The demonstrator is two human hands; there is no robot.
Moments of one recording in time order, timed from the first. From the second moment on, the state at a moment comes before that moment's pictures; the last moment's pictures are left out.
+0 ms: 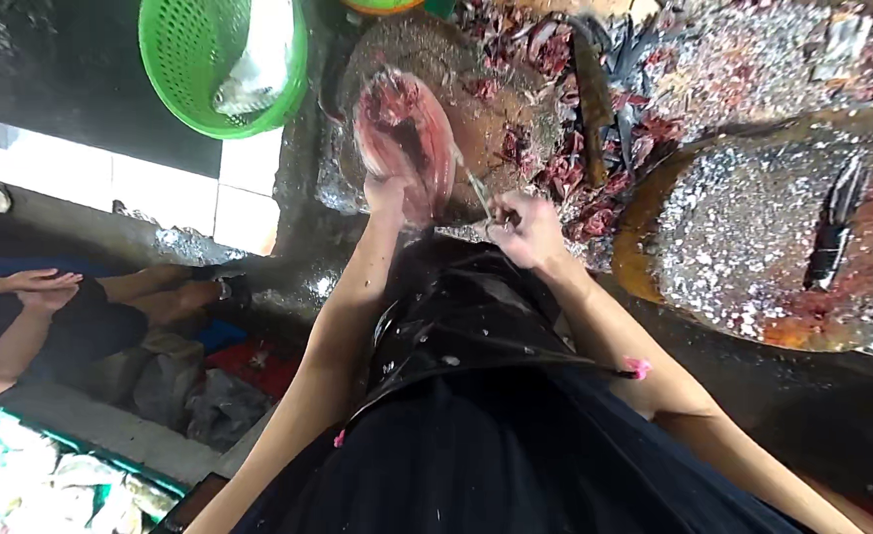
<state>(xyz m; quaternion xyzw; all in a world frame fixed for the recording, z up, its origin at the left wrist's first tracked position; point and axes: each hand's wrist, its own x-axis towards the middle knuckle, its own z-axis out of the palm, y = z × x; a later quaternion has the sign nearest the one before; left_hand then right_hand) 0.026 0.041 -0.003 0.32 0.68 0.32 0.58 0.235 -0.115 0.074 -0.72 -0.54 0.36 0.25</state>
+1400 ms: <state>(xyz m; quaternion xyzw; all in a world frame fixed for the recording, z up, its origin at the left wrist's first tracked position) 0.051 0.008 0.064 0.69 0.64 -0.10 0.32 0.170 -0.088 0.077 -0.59 -0.73 0.31 -0.14</state>
